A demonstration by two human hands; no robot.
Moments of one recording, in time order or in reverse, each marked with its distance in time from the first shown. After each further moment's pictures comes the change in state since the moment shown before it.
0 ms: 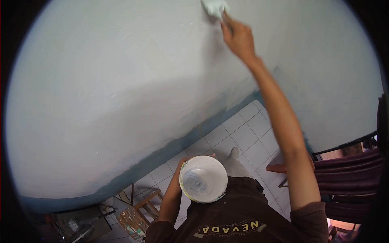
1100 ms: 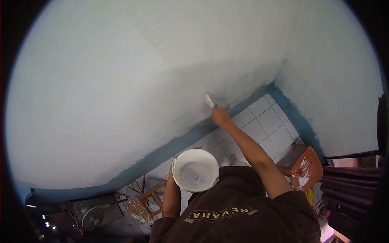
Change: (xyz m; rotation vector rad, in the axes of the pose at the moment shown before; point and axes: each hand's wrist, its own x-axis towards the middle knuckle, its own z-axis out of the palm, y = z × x) left_hand 0.060 -0.086 -0.006 -0.052 0.153 0.204; right_hand -0.358 0.053 0.036 0.077 -1.029 0.488
